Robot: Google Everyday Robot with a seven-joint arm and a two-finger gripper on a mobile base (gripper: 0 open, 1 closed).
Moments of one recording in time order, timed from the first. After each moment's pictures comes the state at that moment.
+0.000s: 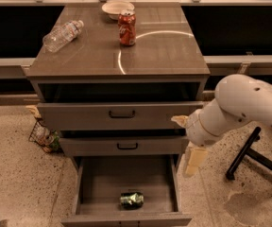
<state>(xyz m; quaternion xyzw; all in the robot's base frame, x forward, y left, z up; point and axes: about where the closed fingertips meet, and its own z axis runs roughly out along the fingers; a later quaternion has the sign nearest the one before) 0.478 -0.145 0.692 -0.72 0.66 0.09 0.20</state>
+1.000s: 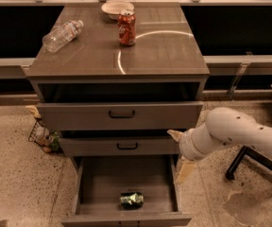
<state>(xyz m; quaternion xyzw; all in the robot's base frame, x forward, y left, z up) 0.499 -0.140 0.593 -0.70 0.66 0.10 0.23</state>
